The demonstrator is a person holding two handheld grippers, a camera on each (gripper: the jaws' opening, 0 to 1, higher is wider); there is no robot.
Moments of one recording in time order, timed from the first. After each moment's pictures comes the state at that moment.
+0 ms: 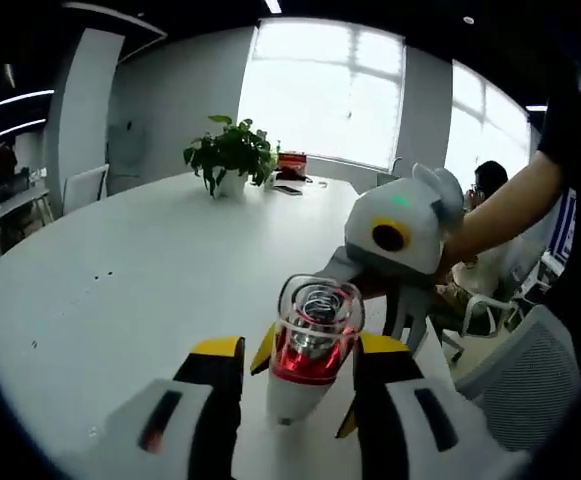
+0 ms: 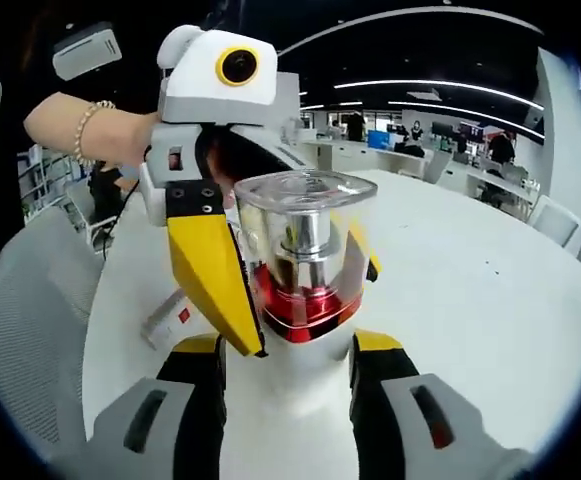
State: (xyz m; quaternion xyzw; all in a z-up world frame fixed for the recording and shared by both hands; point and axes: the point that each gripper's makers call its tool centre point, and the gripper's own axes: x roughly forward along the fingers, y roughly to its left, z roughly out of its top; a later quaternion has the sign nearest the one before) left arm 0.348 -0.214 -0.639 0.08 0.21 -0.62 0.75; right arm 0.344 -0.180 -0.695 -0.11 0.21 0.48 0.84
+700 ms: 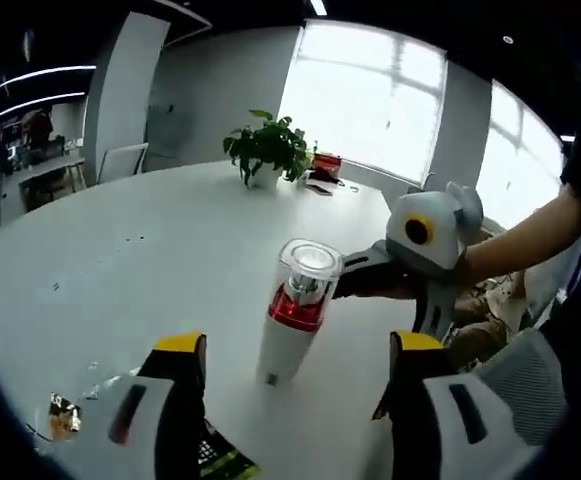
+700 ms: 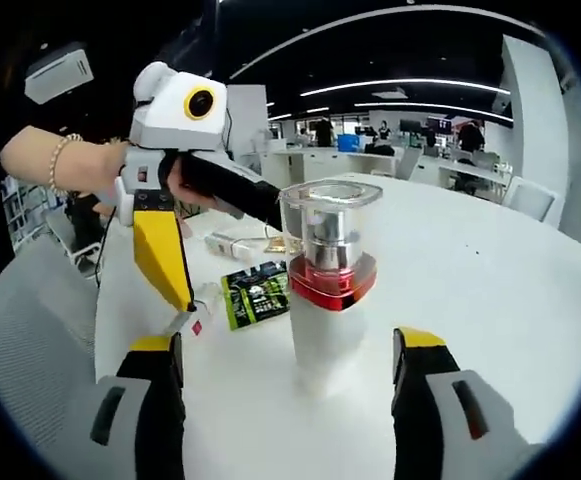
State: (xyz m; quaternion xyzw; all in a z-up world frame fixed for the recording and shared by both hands) left arm 0.333 -0.167 -0.639 0.03 0.25 -0.55 0.80; right arm 0.318 -0.188 -0.689 -0.07 0.21 0.42 0.88
